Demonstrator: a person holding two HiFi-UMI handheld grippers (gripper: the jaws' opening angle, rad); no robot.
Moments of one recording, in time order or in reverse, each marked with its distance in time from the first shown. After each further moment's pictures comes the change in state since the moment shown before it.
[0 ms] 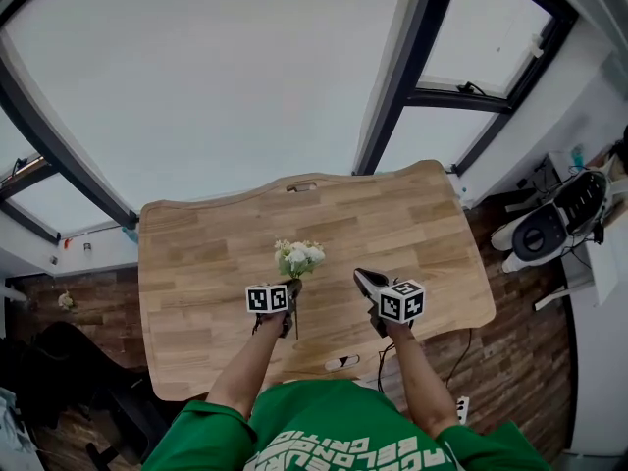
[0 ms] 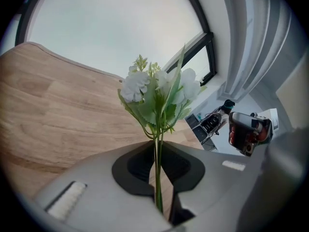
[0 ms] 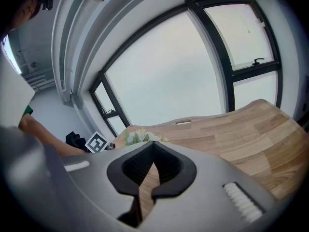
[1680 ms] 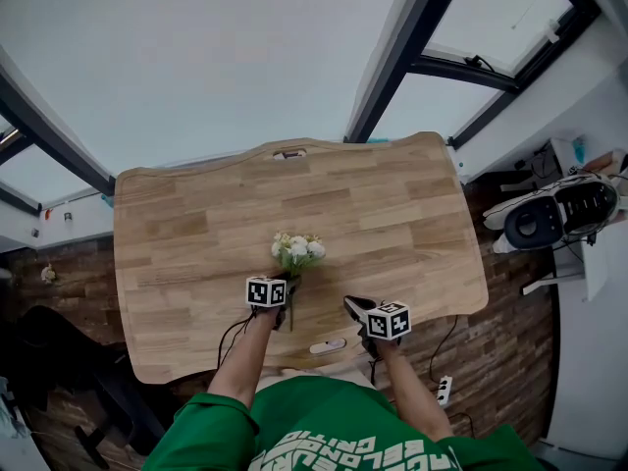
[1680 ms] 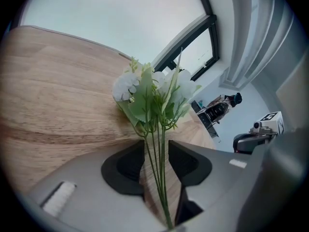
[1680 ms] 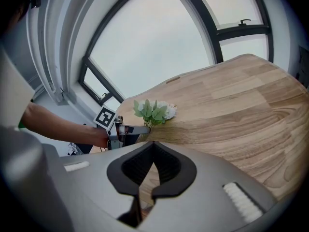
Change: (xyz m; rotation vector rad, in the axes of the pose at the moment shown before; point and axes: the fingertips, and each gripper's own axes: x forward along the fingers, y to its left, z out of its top) left arm 0.058 0.017 -0.082 0.019 0.141 0.002; right arm -0.016 -0.022 -0.164 0.188 0.306 -0.014
